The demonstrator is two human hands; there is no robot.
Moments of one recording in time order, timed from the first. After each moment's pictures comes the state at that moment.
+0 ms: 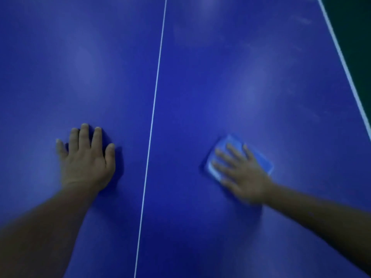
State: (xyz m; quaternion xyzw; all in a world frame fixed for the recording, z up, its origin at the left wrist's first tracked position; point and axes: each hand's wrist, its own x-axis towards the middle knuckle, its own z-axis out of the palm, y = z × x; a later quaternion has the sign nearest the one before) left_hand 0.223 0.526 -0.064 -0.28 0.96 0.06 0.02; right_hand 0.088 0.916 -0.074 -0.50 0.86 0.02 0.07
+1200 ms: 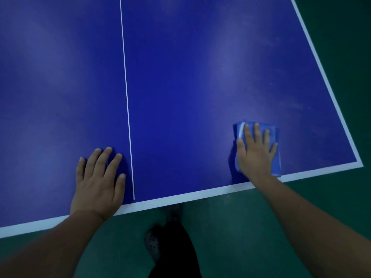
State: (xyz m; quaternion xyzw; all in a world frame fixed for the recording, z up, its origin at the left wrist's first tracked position) left_hand 0.449 0.633 -0.074 -0.06 0.99 0.12 0.04; right_hand 0.299 1.010 -0.068 0.08 0.99 -0.03 0.08
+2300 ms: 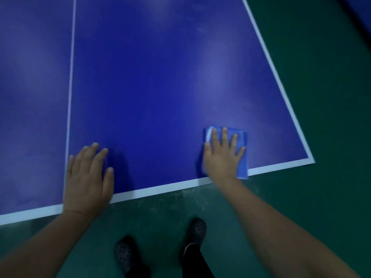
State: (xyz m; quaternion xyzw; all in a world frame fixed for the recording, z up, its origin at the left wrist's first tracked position) left_hand 0.425 0.770 -0.052 -0.10 0.97 0.21 -0.03; right_hand 0.305 1.078 -0.071 0.08 0.99 -0.02 0.07
